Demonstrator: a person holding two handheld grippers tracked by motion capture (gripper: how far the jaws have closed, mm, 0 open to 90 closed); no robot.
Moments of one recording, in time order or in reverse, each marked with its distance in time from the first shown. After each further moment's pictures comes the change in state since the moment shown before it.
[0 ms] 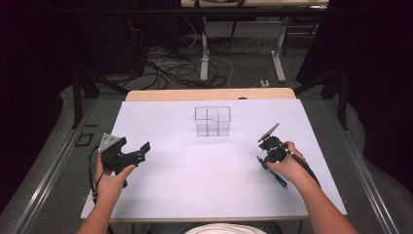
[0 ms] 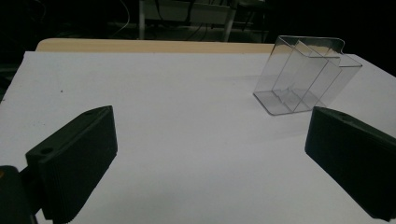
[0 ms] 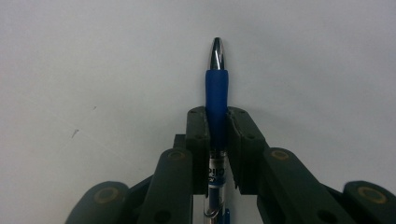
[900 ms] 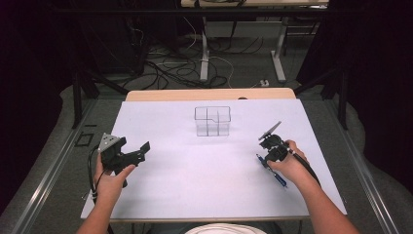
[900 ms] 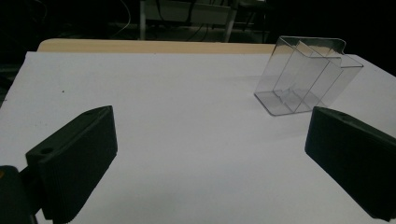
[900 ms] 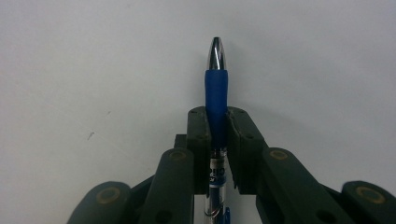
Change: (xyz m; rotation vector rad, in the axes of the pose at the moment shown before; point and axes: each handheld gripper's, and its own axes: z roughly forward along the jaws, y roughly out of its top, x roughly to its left) left arm 0.000 0.000 0.000 -0.002 0.002 -0.003; right arm 0.001 0.001 -0.010 -0.025 0.002 0.005
